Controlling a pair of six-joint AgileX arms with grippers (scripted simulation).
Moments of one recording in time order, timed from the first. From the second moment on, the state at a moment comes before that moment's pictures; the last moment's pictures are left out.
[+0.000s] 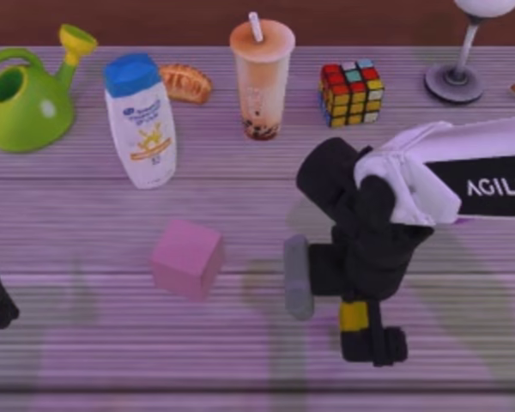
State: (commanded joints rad) left arm 0.00 0.00 0.00 0.00 0.00 0.00; right arm 0.68 2.01 1.22 -0.76 -0.01 -0.88
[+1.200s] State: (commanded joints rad) left arm 0.00 0.00 0.00 0.00 0.00 0.00; right arm 0.68 1.90 1.36 -1.02 -0.02 -0.89
